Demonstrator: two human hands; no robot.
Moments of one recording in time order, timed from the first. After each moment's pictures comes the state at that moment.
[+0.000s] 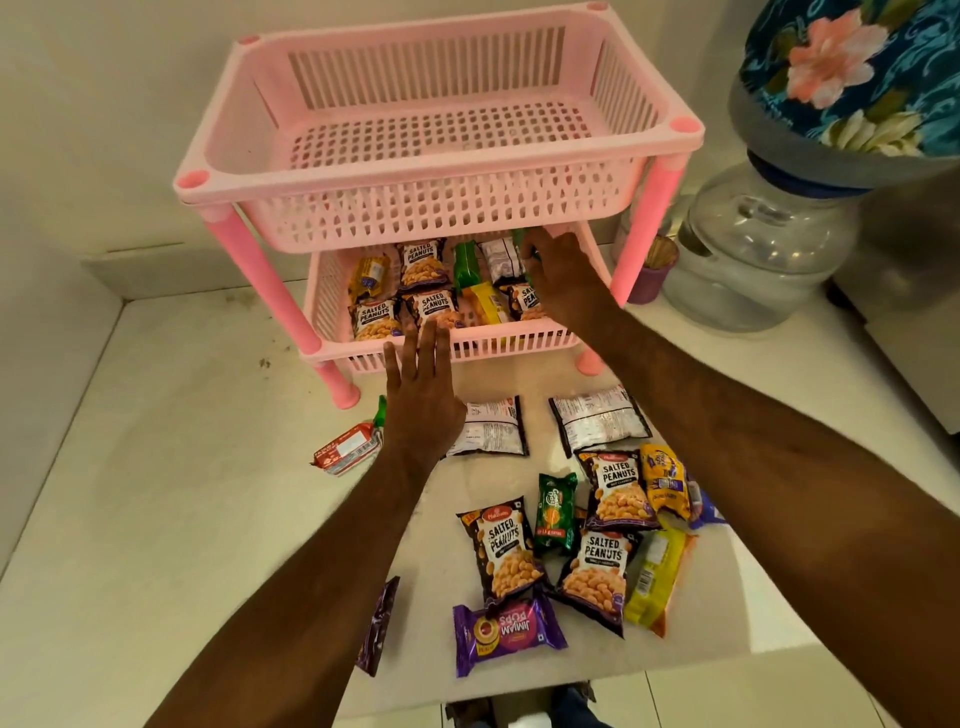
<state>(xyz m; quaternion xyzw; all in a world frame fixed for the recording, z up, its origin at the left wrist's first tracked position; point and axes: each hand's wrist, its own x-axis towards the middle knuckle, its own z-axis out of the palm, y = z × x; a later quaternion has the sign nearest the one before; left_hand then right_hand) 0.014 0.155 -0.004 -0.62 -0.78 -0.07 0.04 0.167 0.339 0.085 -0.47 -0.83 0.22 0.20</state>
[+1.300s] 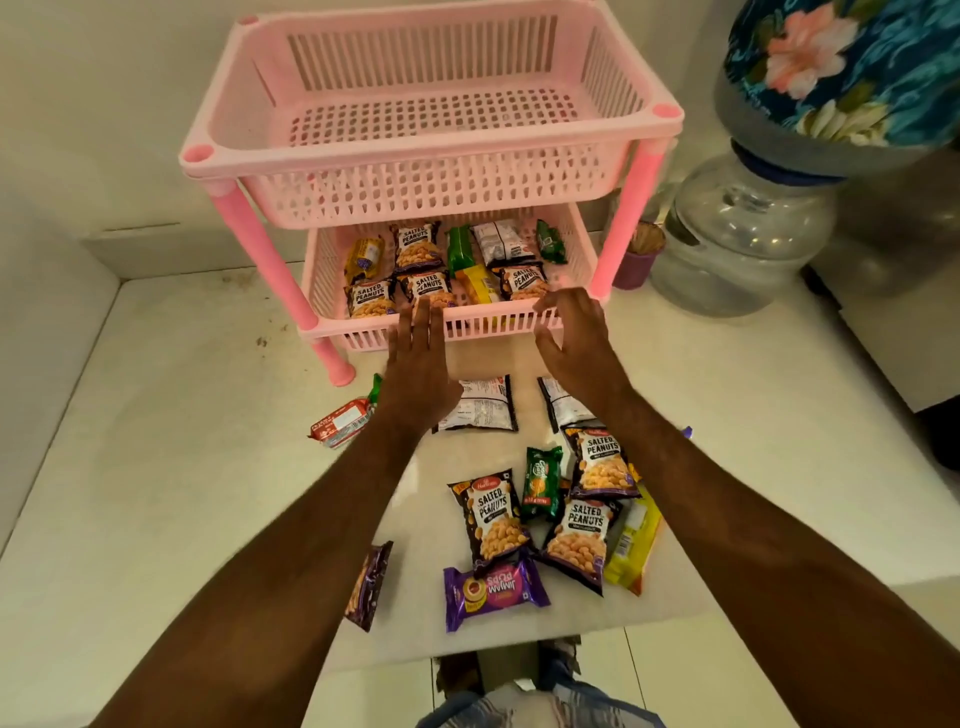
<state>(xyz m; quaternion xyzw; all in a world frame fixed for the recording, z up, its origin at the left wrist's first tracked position) 0.020 0.150 0.019 -0.63 -0.77 -0.08 -0.06 0.230 0.247 0.040 -0.43 -0.81 0.23 0.32</state>
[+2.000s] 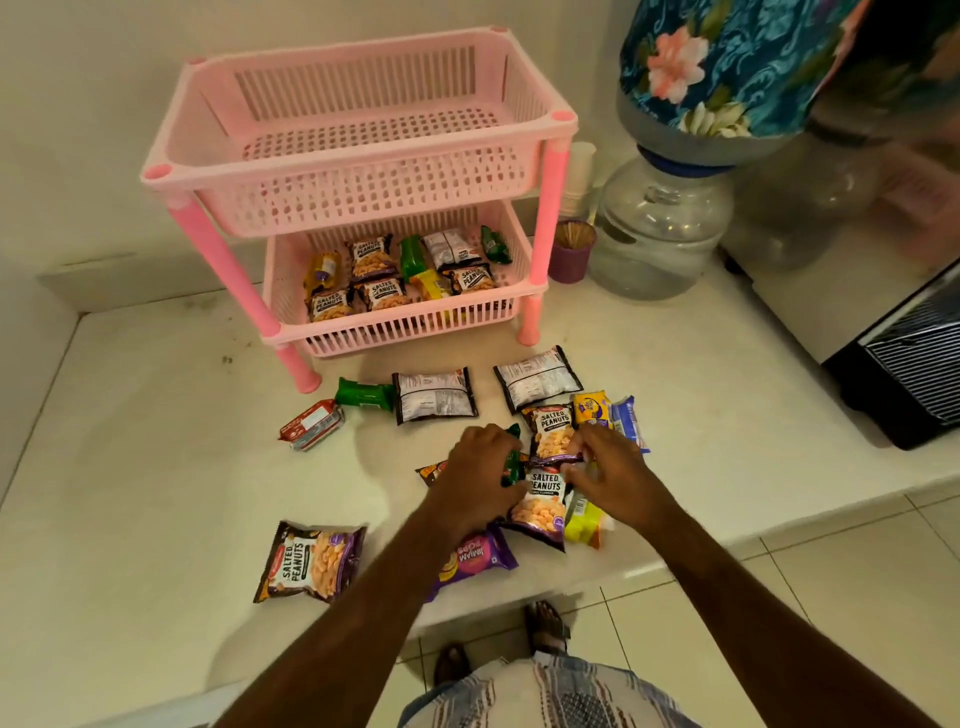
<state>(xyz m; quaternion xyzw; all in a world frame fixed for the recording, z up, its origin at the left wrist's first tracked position) 0.155 0.052 -0.004 -0.72 -0.64 -0.14 -0.23 0.382 0.112 -0.019 -0.48 -0.81 0.28 0.17</state>
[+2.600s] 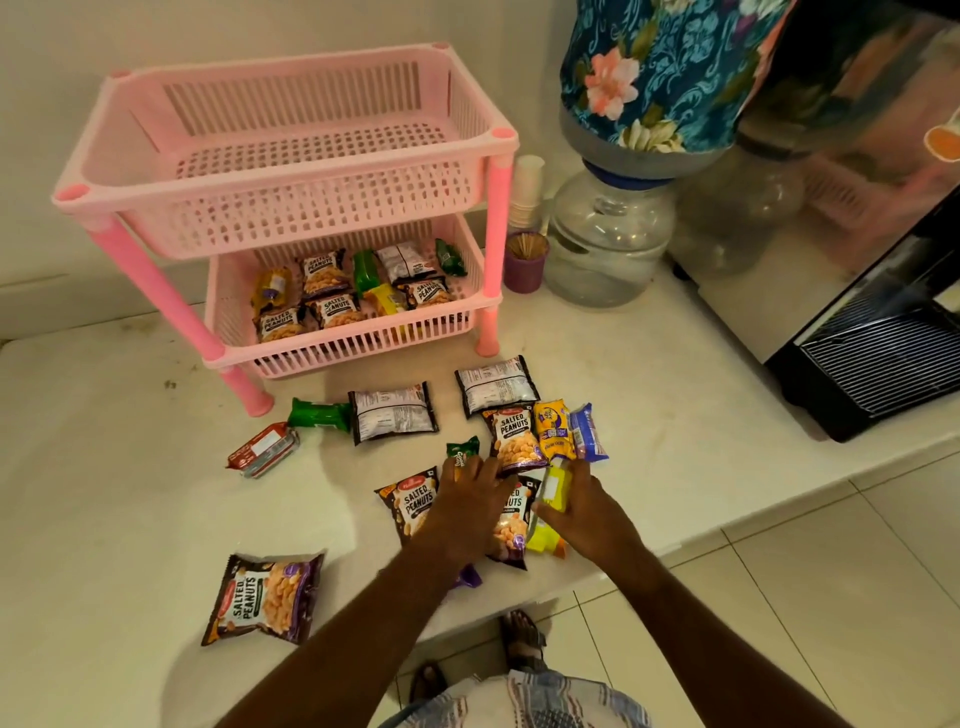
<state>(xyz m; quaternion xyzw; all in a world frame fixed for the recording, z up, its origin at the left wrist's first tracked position) 0.196 0.061 -0.039 -0.80 -0.58 0.12 -0.10 0.395 0.083 -0.051 -0.67 -0.66 0.34 0.07</state>
